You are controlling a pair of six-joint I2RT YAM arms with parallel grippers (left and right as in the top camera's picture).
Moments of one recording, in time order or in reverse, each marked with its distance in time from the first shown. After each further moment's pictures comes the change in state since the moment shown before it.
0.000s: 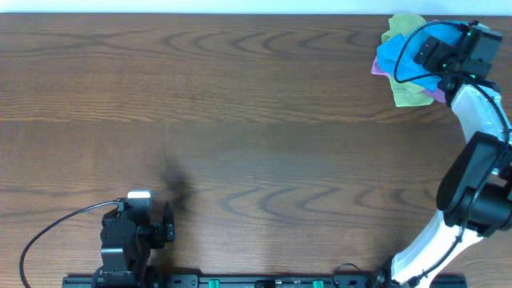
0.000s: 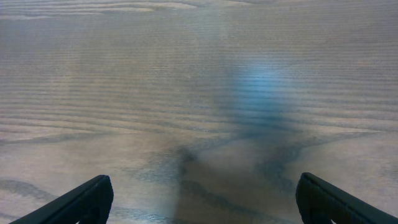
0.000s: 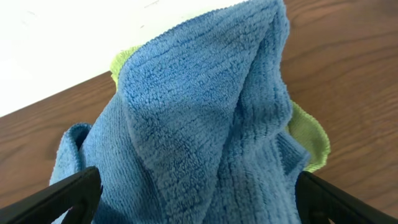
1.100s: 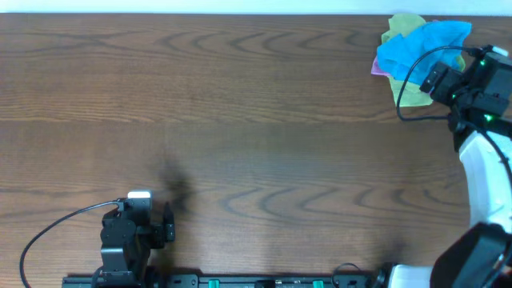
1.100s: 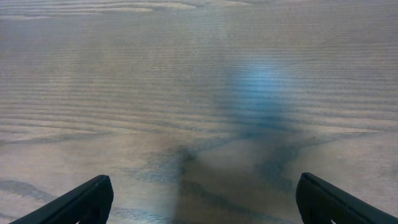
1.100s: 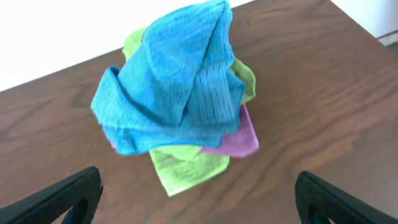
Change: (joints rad) left arm 0.000 0.000 0.000 0.000 0.002 0.000; right arm 0.003 -0.489 -0.340 -0.128 0.075 -0.061
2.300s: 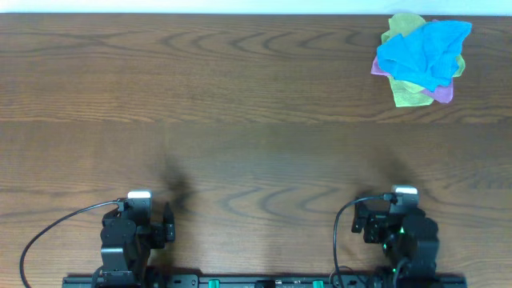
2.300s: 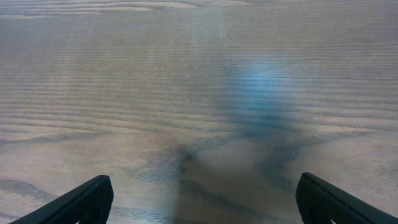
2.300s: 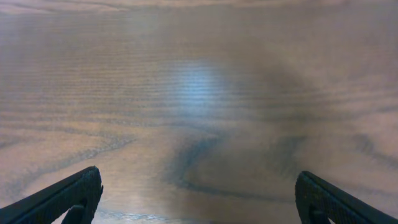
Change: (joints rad) left arm 0.000 0.003 0.002 -0.002 0.000 -0.001; right arm 0.327 -1.444 -0.946 -0.547 -0.002 -0.062
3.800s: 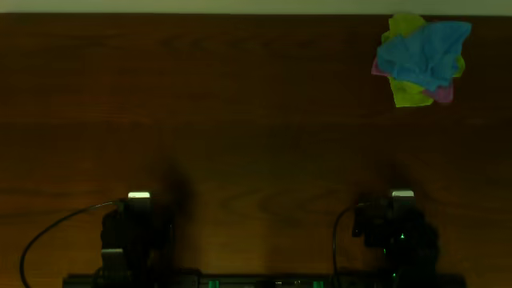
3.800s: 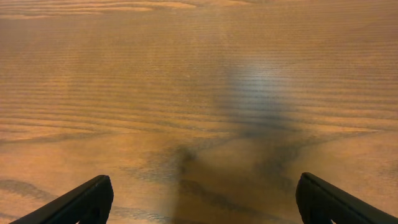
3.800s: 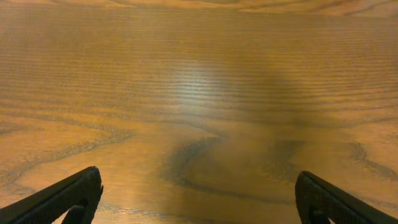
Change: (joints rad) left arm 0.000 0.000 0.000 0.000 0.000 0.000; right arm 0.003 -0.099 -0.010 -0.055 -0.011 -0.092
